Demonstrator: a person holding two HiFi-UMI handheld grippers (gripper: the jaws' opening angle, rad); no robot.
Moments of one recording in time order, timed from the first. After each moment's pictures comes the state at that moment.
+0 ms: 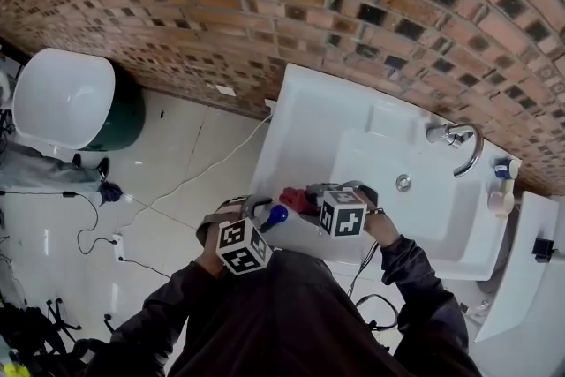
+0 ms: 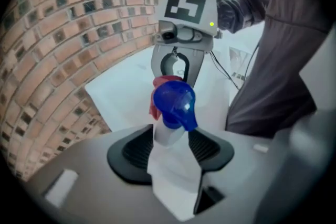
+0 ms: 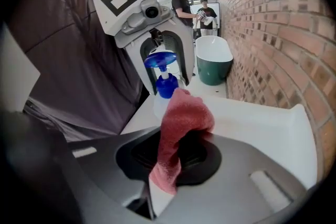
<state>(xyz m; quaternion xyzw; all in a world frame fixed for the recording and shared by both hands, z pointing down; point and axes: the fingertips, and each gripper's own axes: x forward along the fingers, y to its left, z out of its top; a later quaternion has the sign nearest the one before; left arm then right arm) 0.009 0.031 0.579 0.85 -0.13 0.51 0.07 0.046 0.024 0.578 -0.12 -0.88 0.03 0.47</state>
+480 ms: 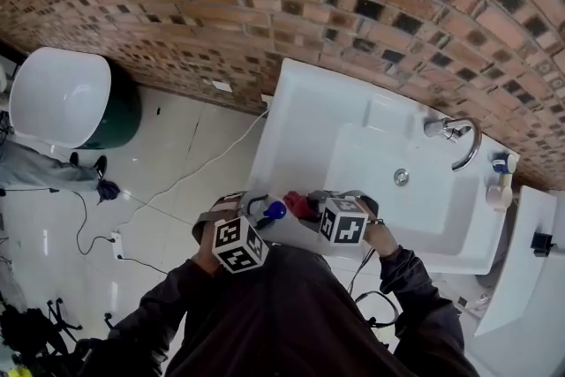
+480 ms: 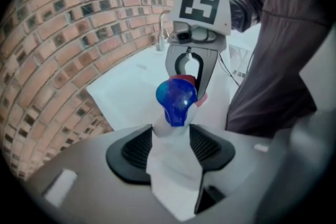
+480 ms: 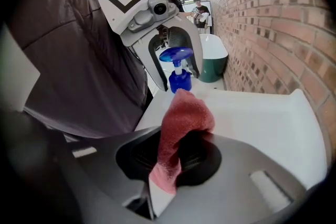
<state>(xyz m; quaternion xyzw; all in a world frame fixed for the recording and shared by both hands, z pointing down) 0.004 0.031 0.576 0.84 -0.13 0.52 0.06 0.051 0.048 0.577 -0.09 -0.88 0.07 0.46</state>
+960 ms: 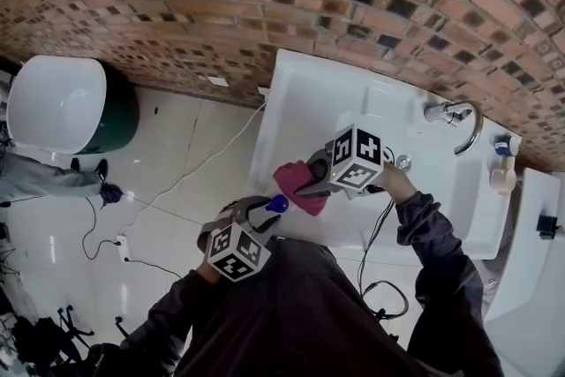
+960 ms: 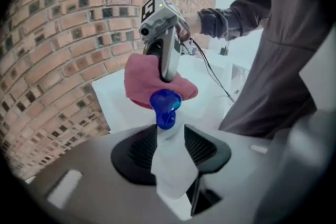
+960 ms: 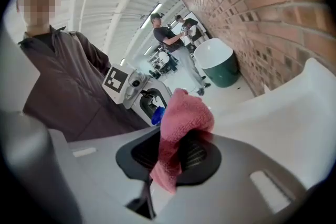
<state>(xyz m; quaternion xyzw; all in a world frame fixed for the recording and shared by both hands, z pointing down) 0.008 0.048 0.556 0.87 -0.17 0.45 0.12 0.038 -0.006 0.509 -0.17 -0.88 0.30 0.34</state>
